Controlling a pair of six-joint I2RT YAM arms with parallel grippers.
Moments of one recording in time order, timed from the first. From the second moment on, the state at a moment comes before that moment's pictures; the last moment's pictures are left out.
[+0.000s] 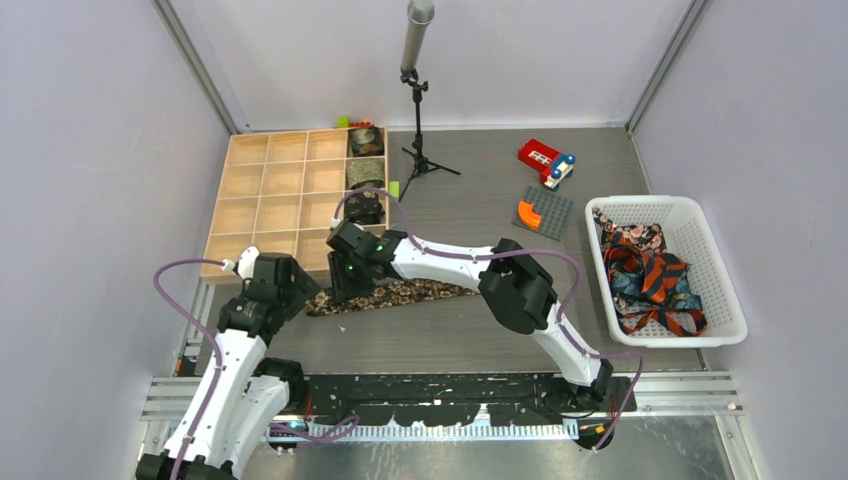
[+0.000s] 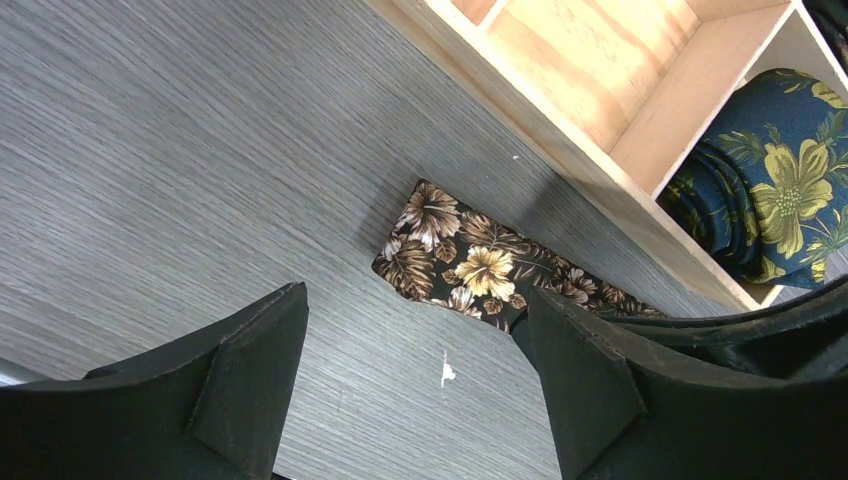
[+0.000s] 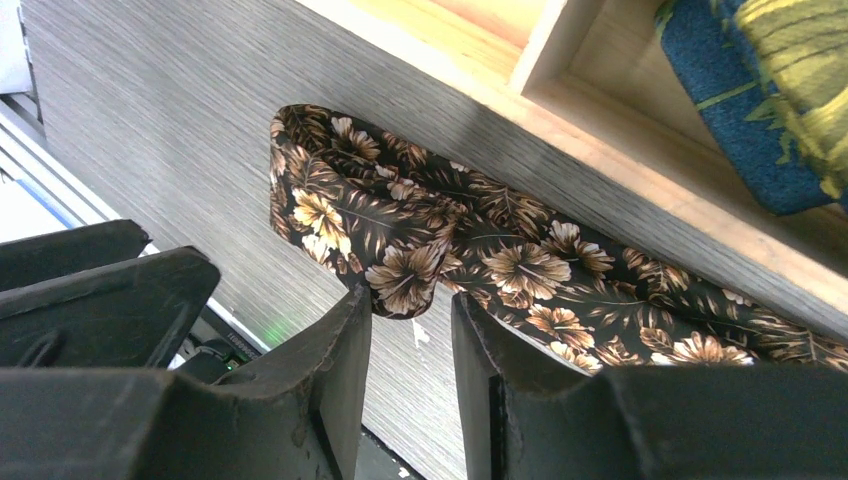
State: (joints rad) left arm -0.14 0.68 0.56 -0.81 -0.29 -0.85; right arm 1.09 2.26 1.84 -0.50 -0.13 0.78
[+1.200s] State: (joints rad) left arm -0.14 0.75 0.42 -0.61 -0.19 -0.78; right arm 1.08 2.24 1.65 -0.30 -0.11 0.87
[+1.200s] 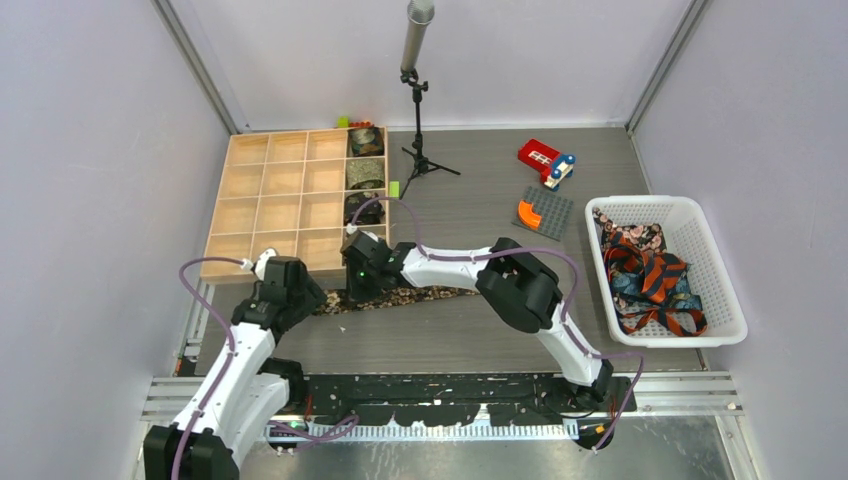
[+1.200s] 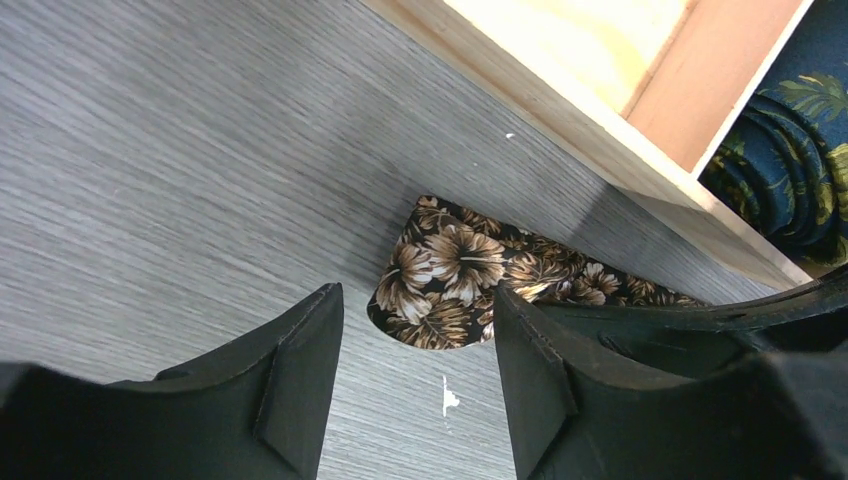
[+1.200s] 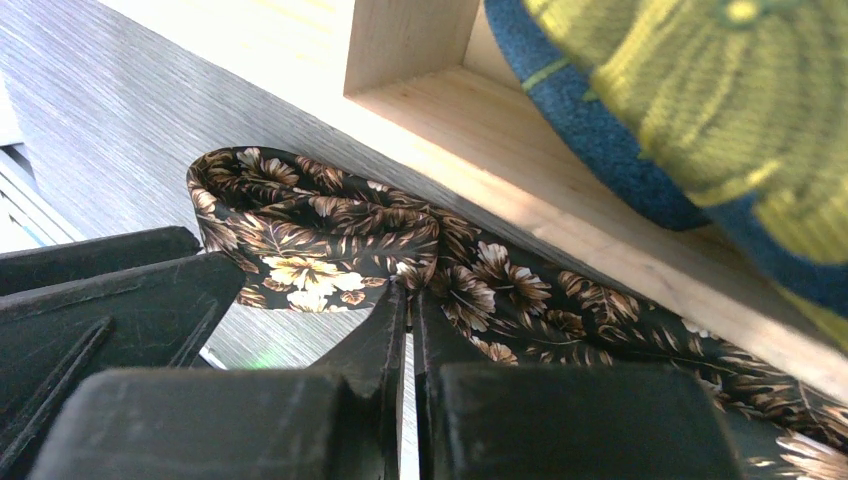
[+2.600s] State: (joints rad) left arm -0.14 0.68 0.38 -0.55 -0.25 -0.78; right arm 1.06 2.22 1.58 -0.23 -0.14 0.90
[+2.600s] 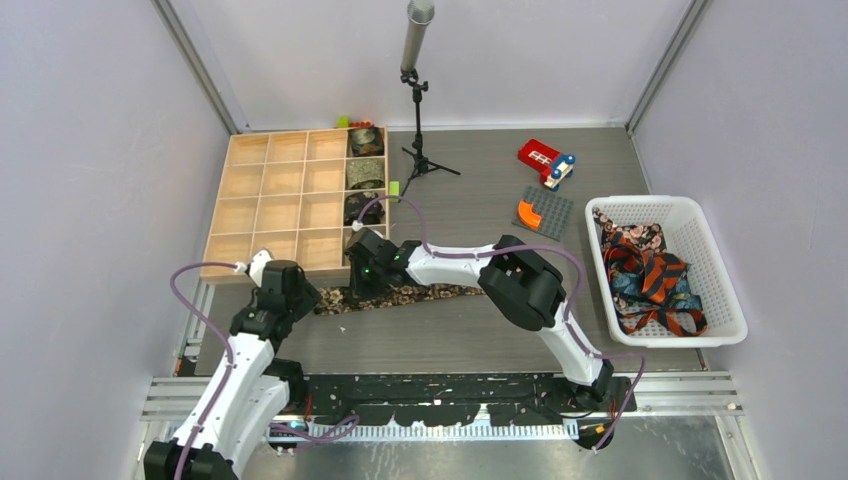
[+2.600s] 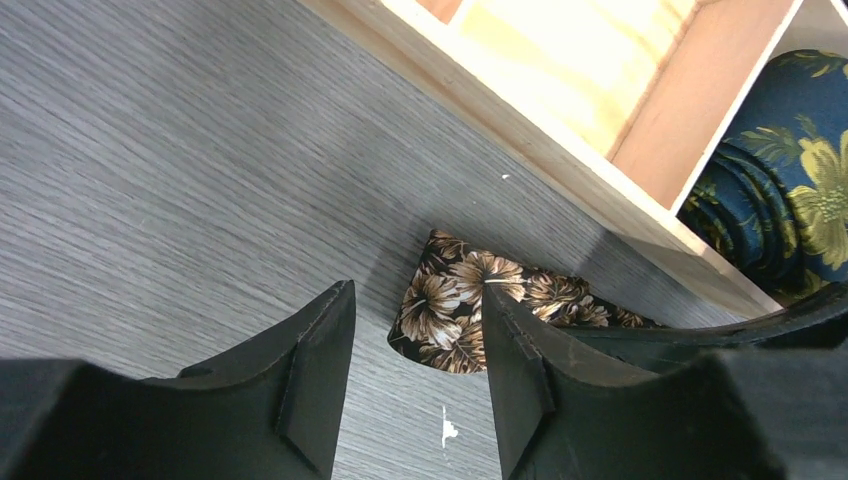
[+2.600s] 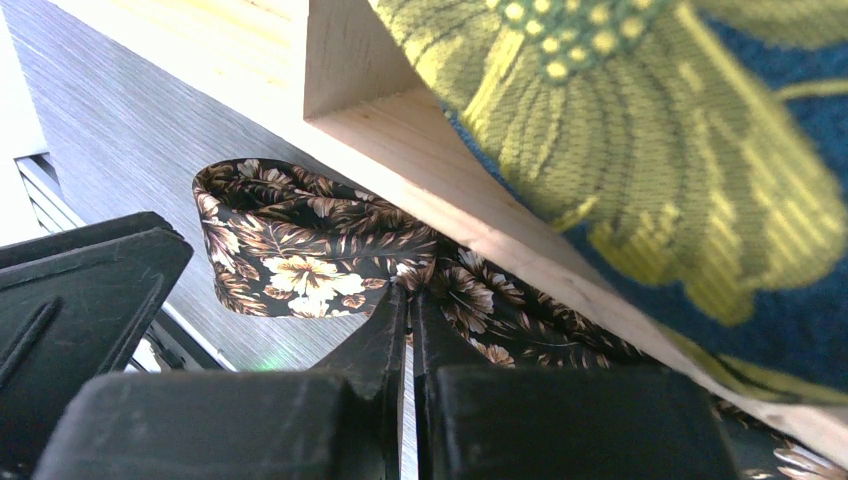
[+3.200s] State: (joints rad) left arm -0.14 0.82 0.35 -0.47 -0.20 -0.83; right arm 1.07 2.22 1.58 -0.23 -0.14 0.91
